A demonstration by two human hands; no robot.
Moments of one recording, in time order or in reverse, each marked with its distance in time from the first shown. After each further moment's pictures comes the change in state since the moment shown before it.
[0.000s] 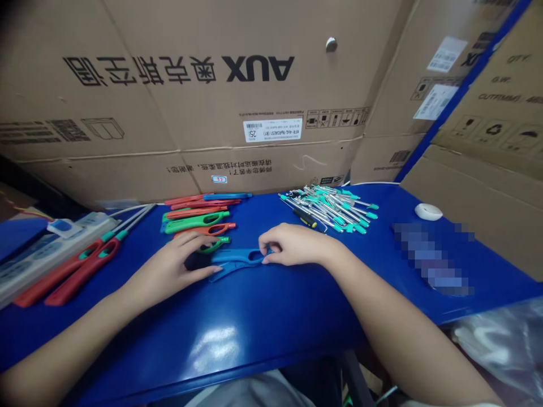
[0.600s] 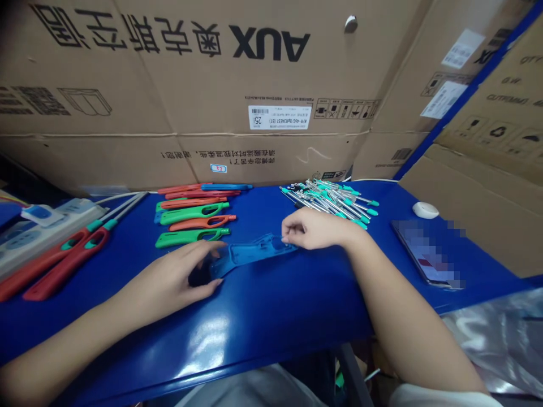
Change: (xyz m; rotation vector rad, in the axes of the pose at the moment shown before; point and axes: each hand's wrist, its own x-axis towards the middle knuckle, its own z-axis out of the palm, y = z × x) left_hand -0.013 0.025 0.002 -0.050 -0.202 -0.111; right_hand -0.018 0.014 -0.021 0.129 -0.040 0.214
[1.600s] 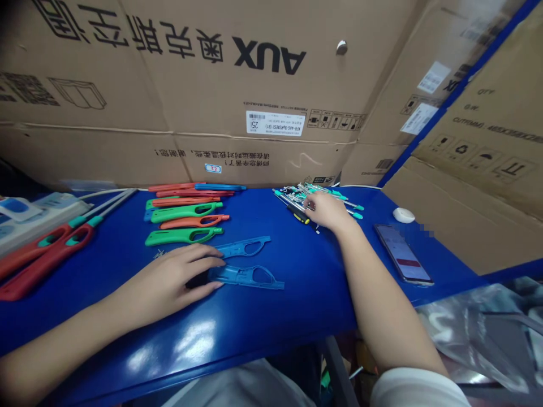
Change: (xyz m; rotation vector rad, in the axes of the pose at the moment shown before) left_hand 0.001 0.003 0.005 0.061 0.007 0.246; right_hand 0.001 0.062 -0.024 -0.526 0.444 0.485
